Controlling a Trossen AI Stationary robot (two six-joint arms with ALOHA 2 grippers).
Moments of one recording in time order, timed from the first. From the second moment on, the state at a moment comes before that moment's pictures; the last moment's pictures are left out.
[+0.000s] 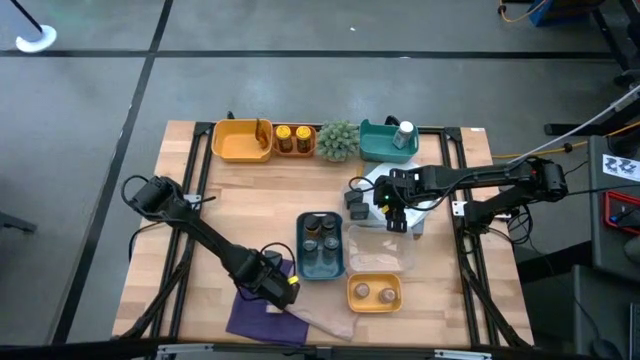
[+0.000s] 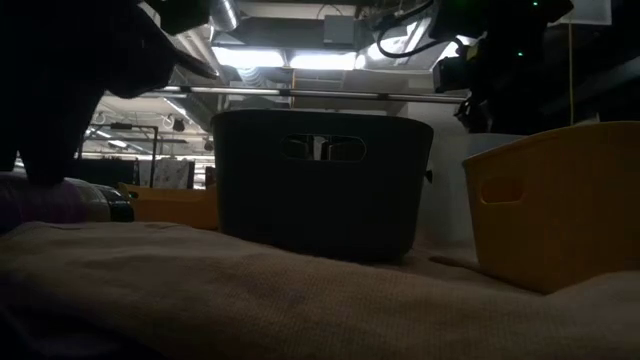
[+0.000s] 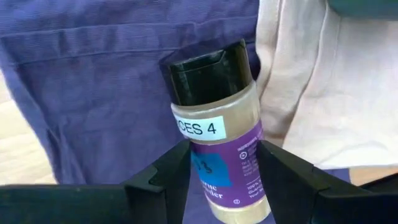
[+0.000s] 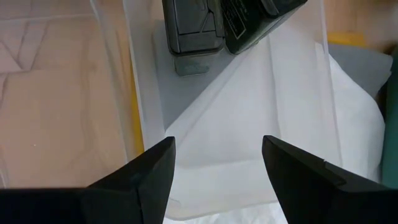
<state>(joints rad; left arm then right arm) -0.59 1.84 1.25 -0.75 -0.02 -1.86 -0.04 1.36 0.98 -0.89 0.10 0.02</state>
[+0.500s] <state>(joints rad) -0.59 1.87 1.25 -0.74 -0.05 -1.85 -0.04 1.36 0.98 -0.89 0.09 0.02</state>
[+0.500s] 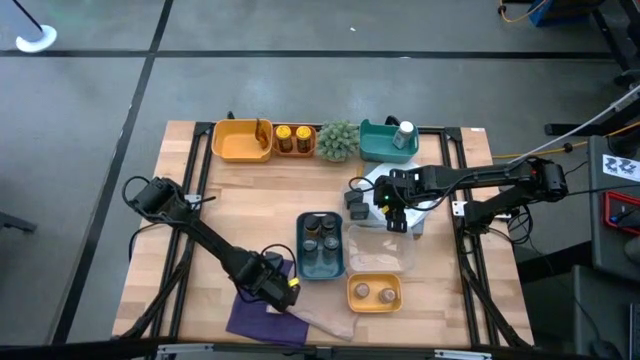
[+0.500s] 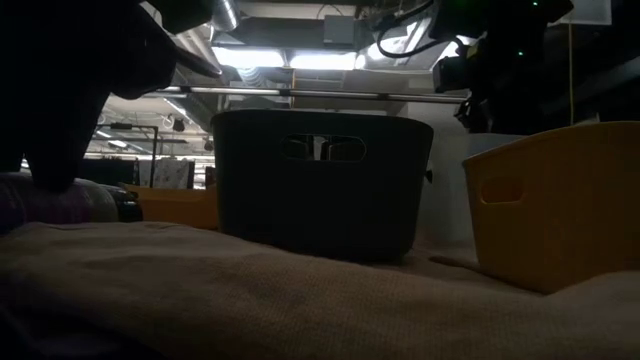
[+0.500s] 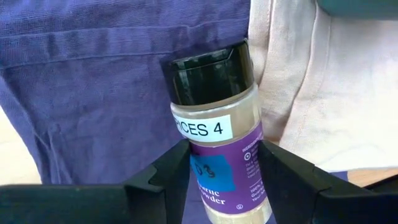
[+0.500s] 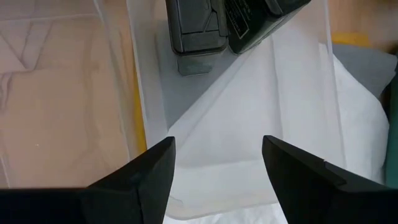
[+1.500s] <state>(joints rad) -0.55 1.87 1.25 -0.74 0.00 -1.67 -0.04 1.36 0.98 -0.89 0.09 0.02</state>
